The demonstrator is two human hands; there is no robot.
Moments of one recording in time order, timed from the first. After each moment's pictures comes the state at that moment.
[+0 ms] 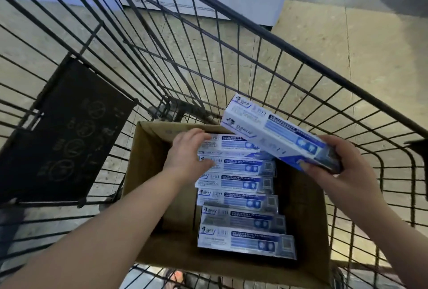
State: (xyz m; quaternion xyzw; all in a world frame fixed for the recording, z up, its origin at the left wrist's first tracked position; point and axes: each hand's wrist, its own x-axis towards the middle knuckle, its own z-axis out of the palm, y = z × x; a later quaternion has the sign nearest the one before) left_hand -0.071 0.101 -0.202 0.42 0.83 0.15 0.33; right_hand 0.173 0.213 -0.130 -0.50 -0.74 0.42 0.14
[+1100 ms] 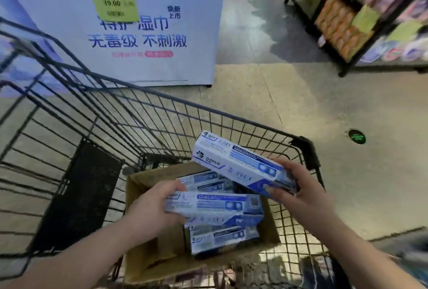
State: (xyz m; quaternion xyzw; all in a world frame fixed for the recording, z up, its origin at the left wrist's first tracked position) left_hand -0.068 0.028 -0.042 0.56 0.71 0.18 0.39; right_hand 0.207 0.115 0.012 -0.53 -0.69 0.44 0.22
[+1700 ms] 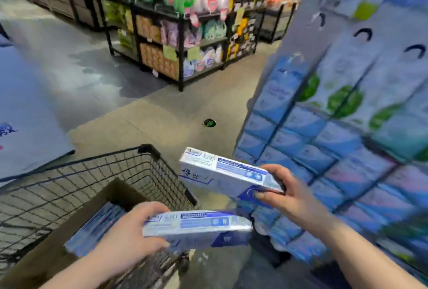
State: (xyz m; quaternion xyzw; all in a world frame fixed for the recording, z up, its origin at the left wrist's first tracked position) left_hand 0.126 -0.067 0.123 0.78 0.44 0.13 0.42; right_hand 0.415 -0.178 0.188 -0.70 -0.49 0.34 0.39
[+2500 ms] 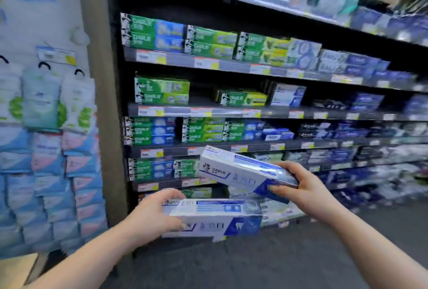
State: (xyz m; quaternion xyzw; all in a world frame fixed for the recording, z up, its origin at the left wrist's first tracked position) left_hand 0.461 -0.549 0.222 0.90 0.03 0.00 0.44; right_hand 0.524 -0.844 0.301 -0.86 -0.16 0.03 0.48
